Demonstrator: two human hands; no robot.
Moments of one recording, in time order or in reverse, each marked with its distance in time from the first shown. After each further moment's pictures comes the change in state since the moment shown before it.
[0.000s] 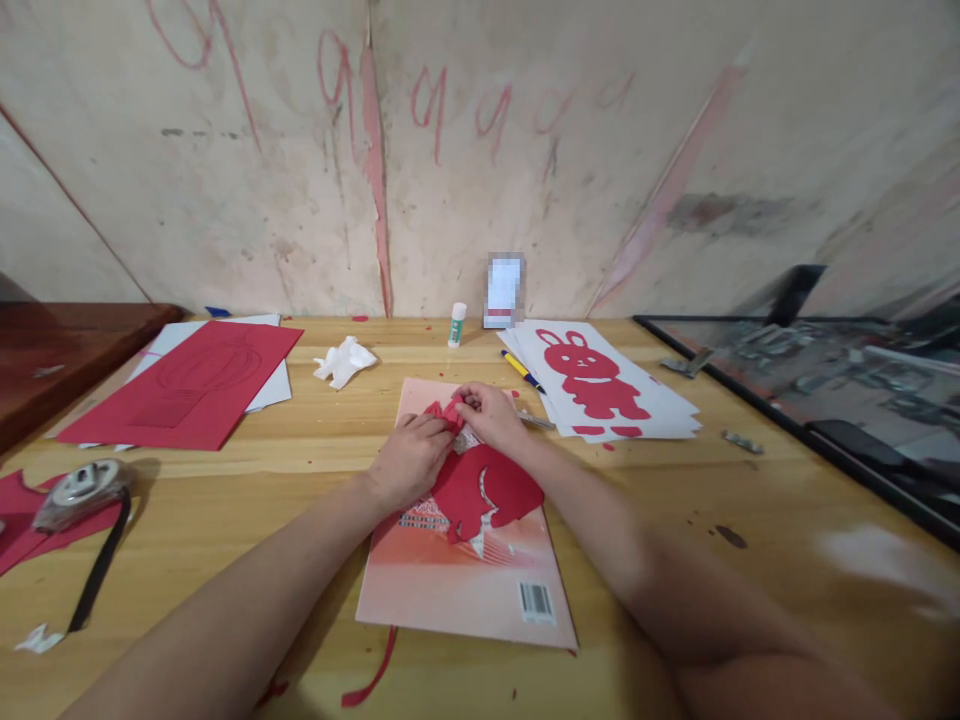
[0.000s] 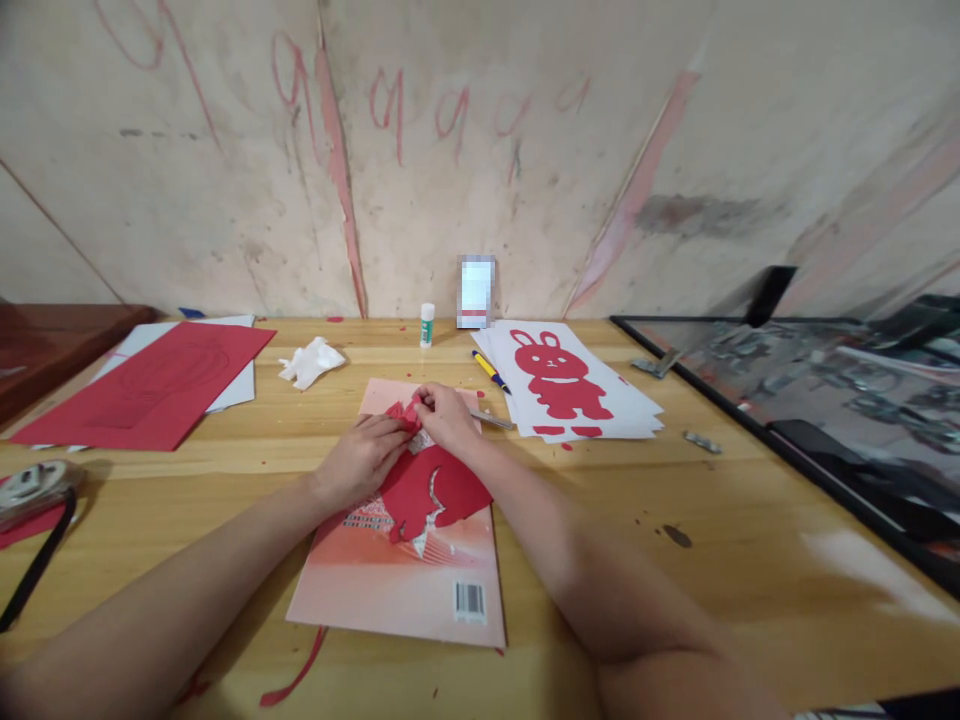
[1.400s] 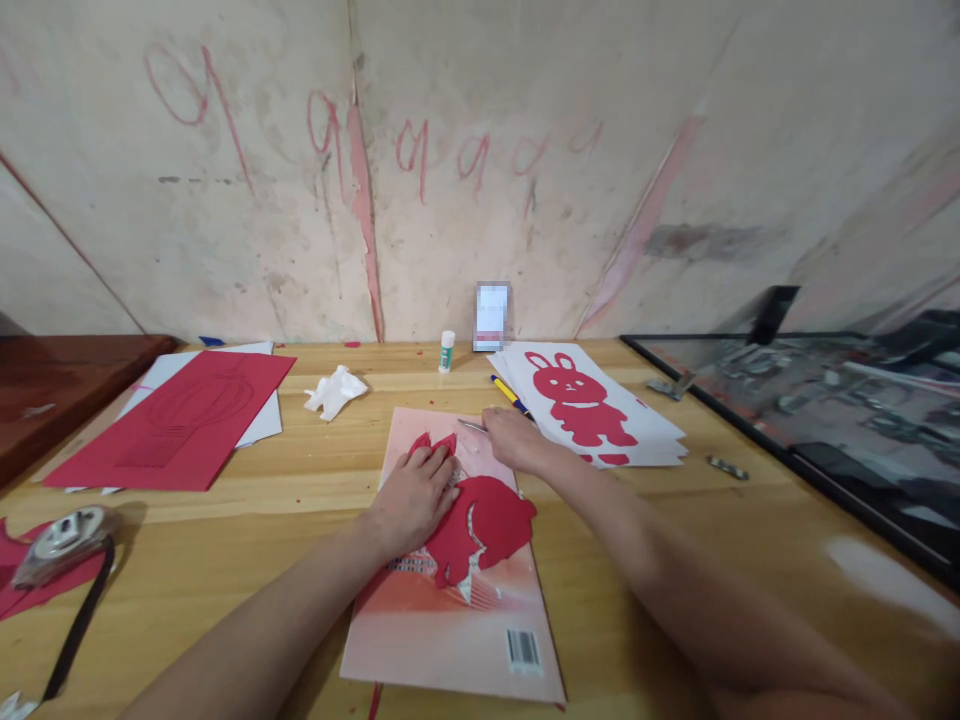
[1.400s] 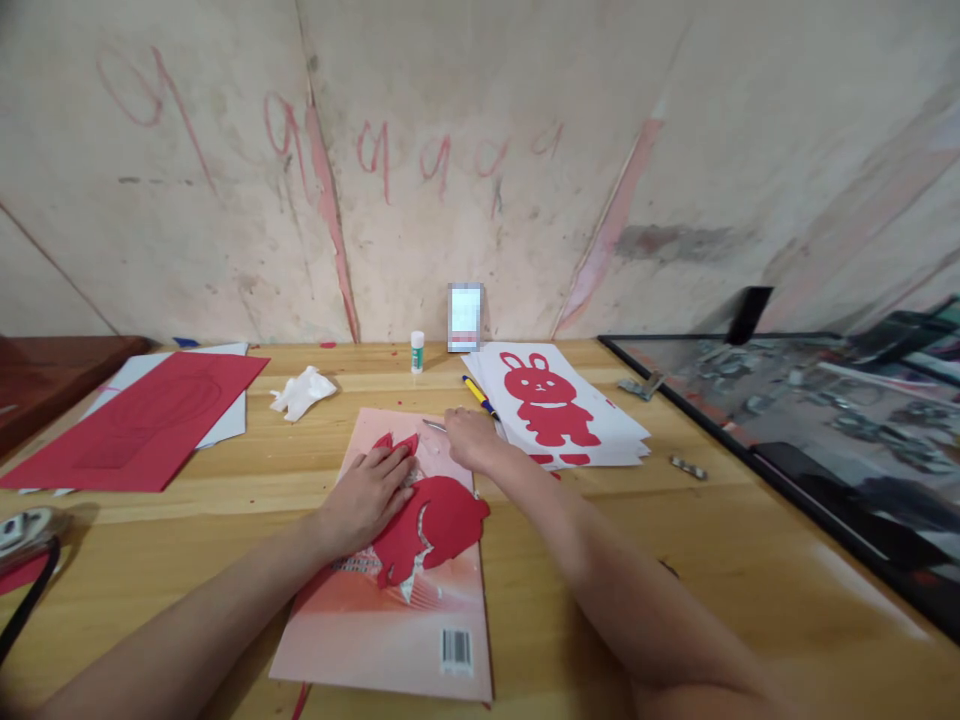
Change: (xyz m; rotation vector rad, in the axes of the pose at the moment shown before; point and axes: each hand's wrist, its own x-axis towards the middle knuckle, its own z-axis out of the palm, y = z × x) left_hand 0.008 0.011 0.009 0.199 -0.109 -0.046; right_hand 0.007 -0.004 -0.062 -0.808 -0.347 0.063
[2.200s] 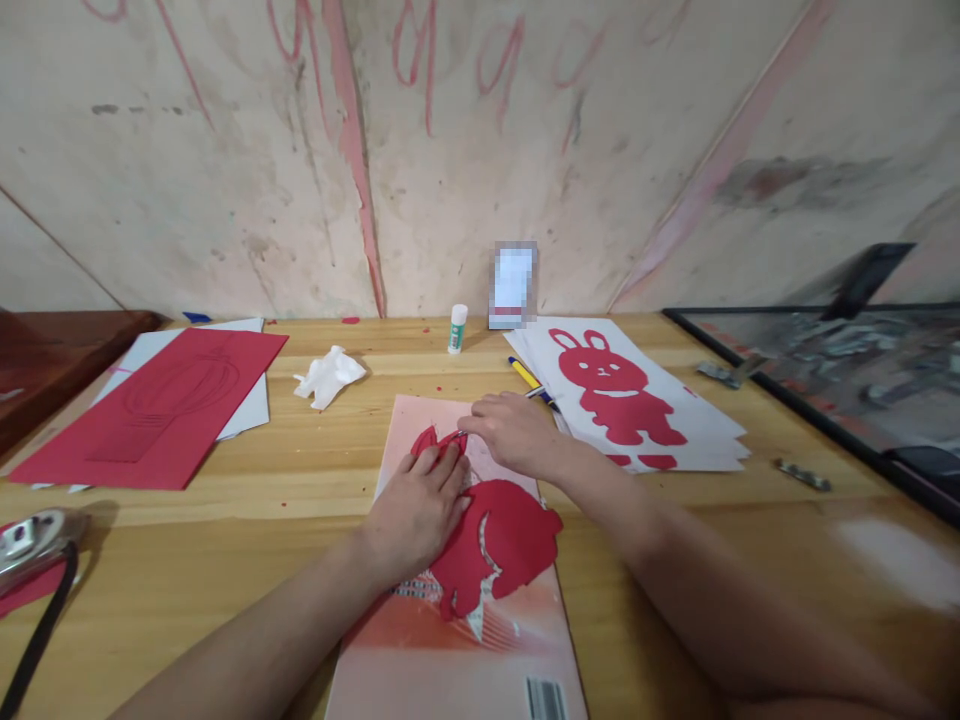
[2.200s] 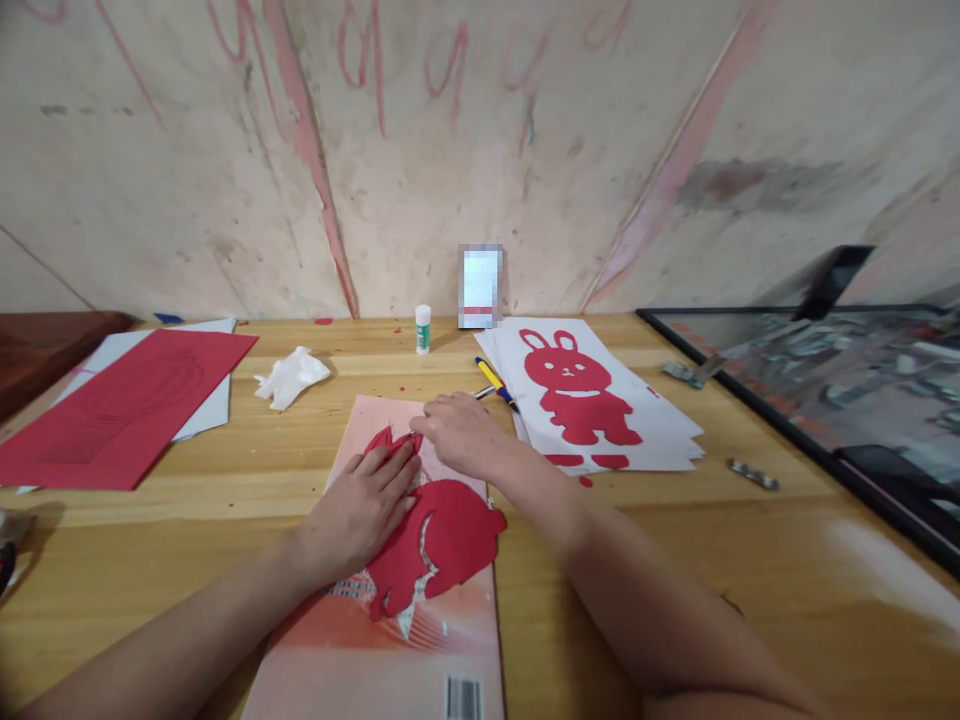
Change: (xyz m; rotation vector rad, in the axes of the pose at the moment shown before) left_hand 0.002 0.005 0.002 0.115 -0.042 0.050; right_hand 0.011 -0.008 -0.002 -0.189 0.084 -0.506
